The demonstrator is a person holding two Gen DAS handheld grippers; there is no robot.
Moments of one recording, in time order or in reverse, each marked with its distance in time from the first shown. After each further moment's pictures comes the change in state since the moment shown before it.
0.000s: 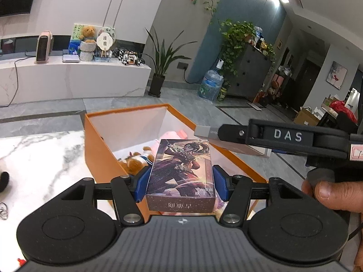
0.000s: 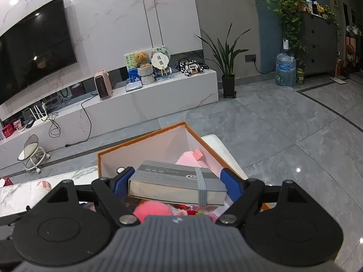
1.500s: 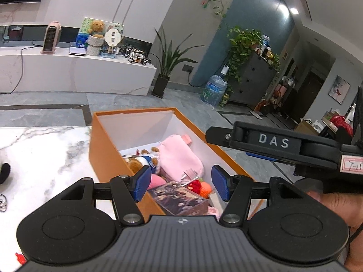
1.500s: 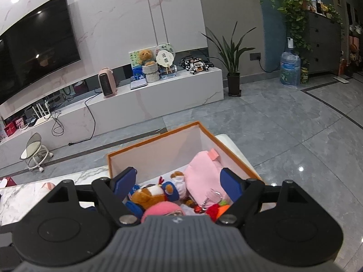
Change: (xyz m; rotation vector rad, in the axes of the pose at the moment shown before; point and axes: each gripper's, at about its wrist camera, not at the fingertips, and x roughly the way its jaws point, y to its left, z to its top) left arm -0.015 0.020 0.009 -0.091 -0.021 0.009; right arm 0.006 0.029 0.003 -0.010 0.005 0.029
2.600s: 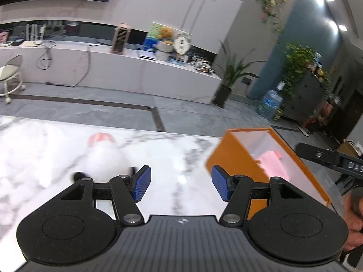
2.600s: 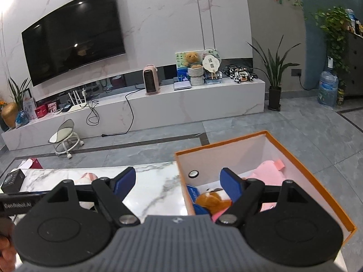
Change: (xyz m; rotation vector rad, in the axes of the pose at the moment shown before) left arm -0.100 0.161 0.013 -0.124 -0.028 0.260; right arm 0.002 0.090 -0.016 -0.140 -0.023 0.164
